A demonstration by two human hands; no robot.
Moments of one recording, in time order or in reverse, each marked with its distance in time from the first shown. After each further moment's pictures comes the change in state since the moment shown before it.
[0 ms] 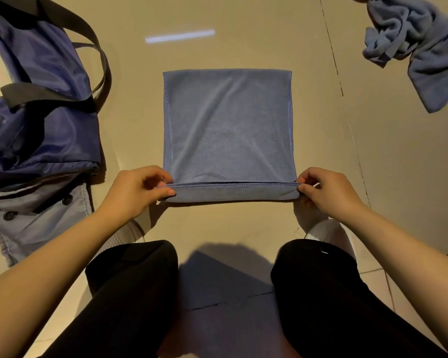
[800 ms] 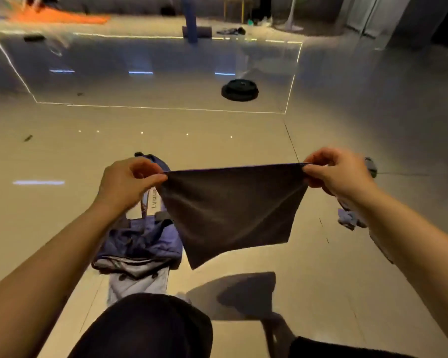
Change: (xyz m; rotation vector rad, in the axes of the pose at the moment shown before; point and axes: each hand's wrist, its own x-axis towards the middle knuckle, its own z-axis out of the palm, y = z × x) left_hand -0.155 0.209 -0.248 0.040 0.760 0.135; right_hand -0.156 -0.273 -0.223 0.334 0.356 -0.480
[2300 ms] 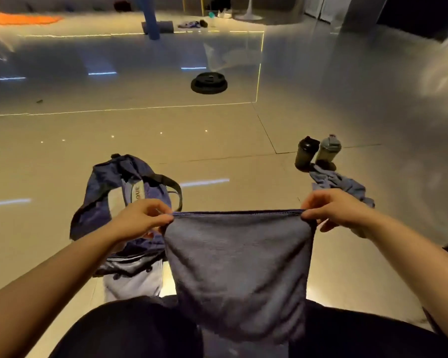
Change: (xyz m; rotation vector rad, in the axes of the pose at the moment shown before) left_hand -0.050 -0.013 0.017 -0.093 -0.629 -0.224; right_hand -0.089 0.062 -0.028 -0.039 -0.322 0.348
